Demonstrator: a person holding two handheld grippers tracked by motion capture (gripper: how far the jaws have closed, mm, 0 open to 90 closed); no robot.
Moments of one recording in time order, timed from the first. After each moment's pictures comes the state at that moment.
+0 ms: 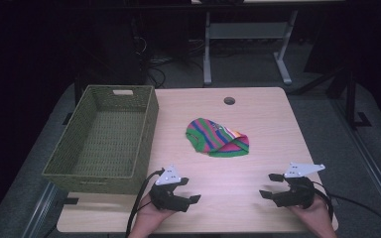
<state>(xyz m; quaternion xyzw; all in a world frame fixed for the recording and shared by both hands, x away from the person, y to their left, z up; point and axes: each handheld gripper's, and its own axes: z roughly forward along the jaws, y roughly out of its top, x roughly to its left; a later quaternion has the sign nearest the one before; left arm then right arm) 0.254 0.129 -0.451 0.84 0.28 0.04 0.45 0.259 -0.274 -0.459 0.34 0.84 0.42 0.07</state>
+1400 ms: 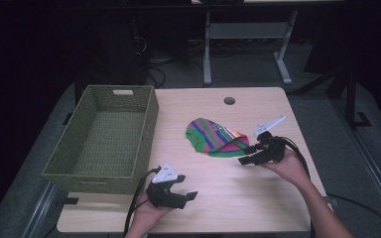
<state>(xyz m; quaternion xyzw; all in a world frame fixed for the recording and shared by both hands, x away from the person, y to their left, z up) 0.260 0.136 -0.451 0.84 0.29 0.06 0.45 0.378 -0.218 -0.421 0.29 0.88 0.36 -0.03</state>
